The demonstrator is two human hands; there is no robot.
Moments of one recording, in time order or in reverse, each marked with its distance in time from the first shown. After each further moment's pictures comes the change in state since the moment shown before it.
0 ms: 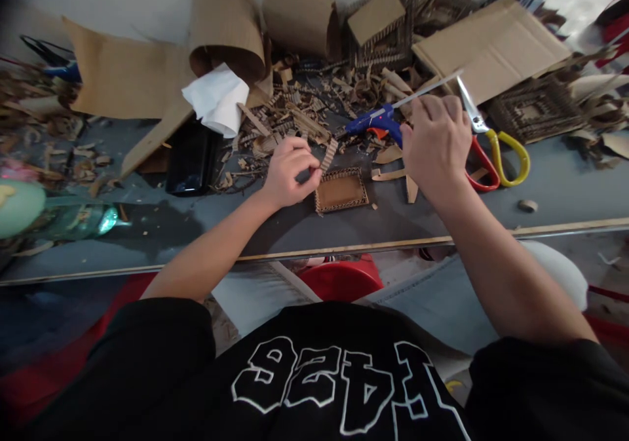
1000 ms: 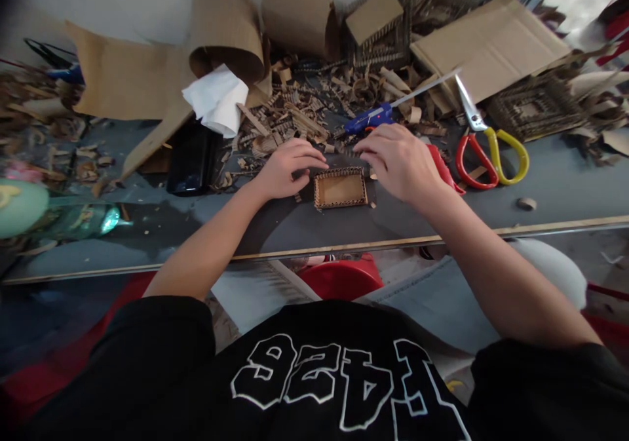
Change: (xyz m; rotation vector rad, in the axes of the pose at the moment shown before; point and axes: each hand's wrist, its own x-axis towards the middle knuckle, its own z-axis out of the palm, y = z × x) left_hand 0.000 -0.028 -0.006 -0.073 -0.174 0.187; right_hand -0.008 -0.026 0.003 0.208 -0.239 -0.223
